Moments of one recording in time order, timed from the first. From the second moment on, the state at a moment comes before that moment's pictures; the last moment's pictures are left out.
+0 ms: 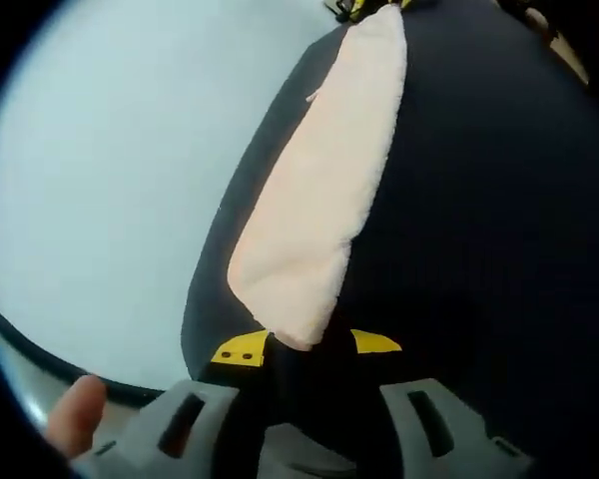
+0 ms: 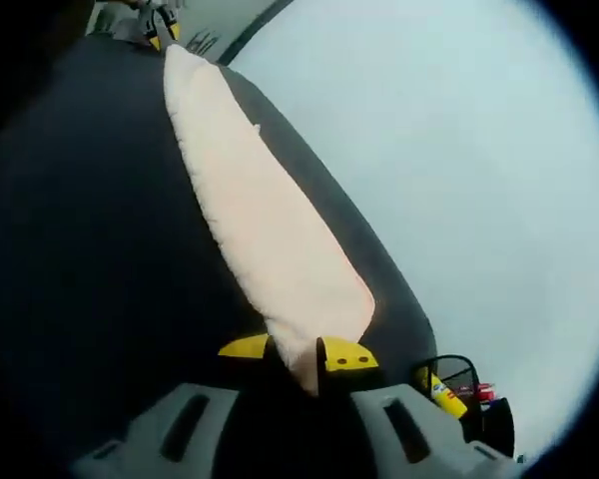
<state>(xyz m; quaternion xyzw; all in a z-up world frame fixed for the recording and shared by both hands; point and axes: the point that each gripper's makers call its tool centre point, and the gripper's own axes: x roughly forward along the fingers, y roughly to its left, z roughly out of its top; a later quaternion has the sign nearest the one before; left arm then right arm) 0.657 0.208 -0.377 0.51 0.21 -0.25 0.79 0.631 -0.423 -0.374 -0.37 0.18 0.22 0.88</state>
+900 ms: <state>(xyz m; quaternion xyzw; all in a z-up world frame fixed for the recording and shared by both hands) 0.674 0.215 -0.391 0.60 0.19 -0.20 0.75 0.633 -0.435 -0.394 -0.55 0.15 0.20 0.80</state>
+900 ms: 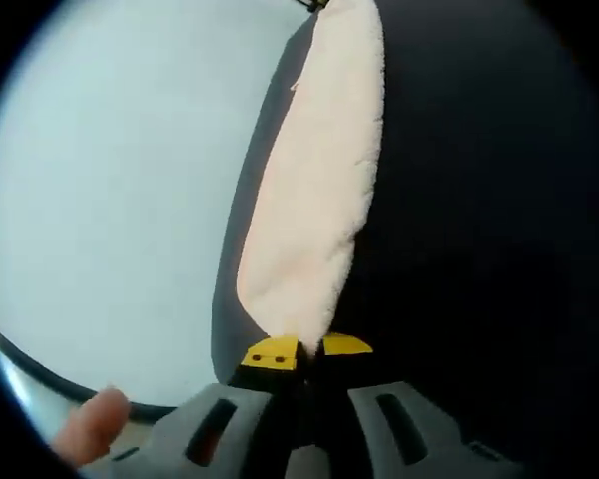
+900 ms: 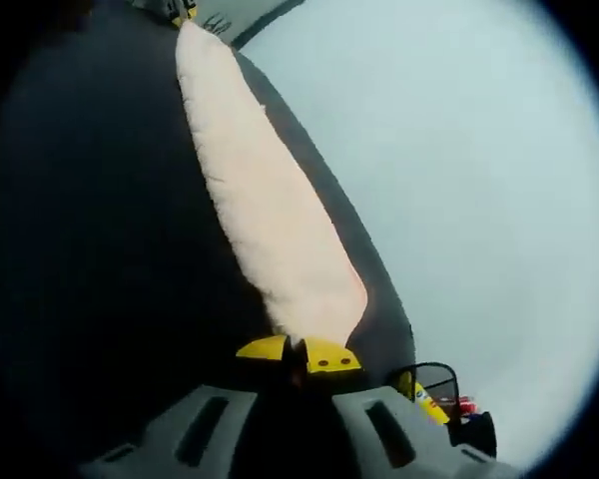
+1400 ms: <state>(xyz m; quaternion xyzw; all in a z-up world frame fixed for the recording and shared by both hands) 0.656 0.221 -0.396 0.61 0.20 -0.23 0.73 0.625 -0.456 -0.393 -0.53 0.16 0.19 0.81</state>
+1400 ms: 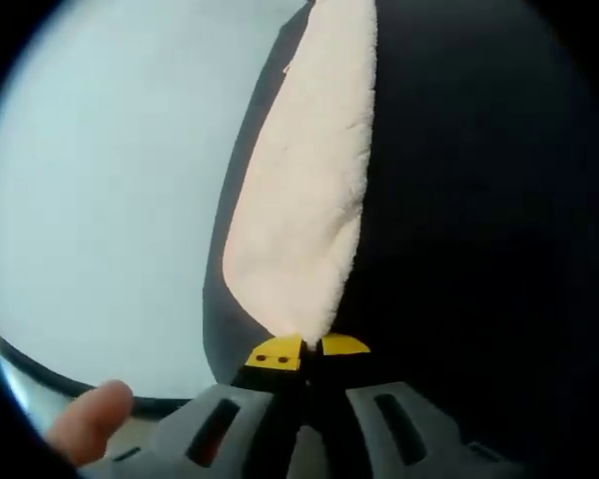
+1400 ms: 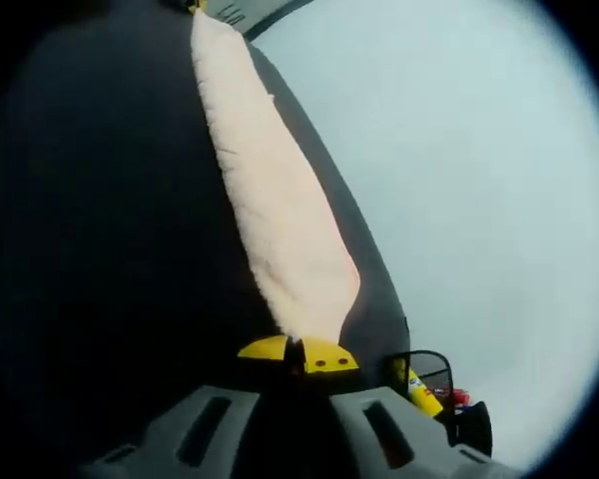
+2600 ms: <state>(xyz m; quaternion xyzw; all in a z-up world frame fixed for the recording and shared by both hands) 0.744 0.246 -0.394 0.08 0.45 -0.19 0.87 0.686 -0.476 -0.356 0.12 0.37 0.11 0.91</state>
